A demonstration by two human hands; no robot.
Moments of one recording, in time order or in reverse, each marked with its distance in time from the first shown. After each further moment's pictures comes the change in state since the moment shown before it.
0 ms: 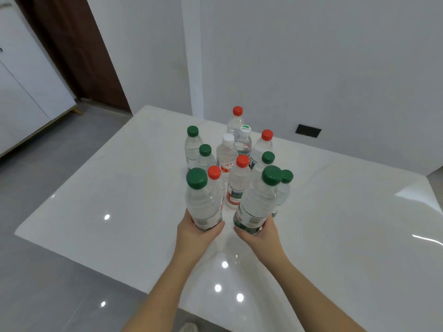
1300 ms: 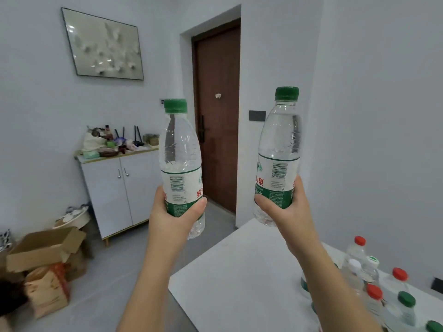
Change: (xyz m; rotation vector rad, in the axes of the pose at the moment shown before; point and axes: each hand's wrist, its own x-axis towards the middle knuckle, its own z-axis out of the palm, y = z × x) left_hand -0.112 0.212 -0.322 -0.216 0.654 0.547; right_hand -0.060 -0.344 0.160 0.345 -0.371 -0.724
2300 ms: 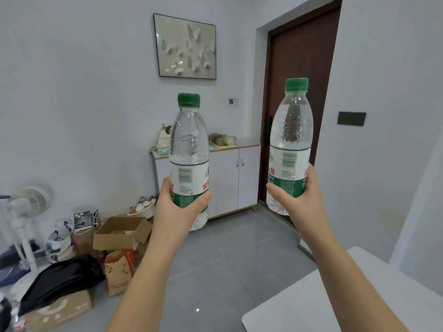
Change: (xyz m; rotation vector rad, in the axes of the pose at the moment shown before) left_hand 0.179 -0.071 -0.184 0.182 0.179 0.030; right_hand 0.130 0.075 0.250 0.070 -0.165 -0.046
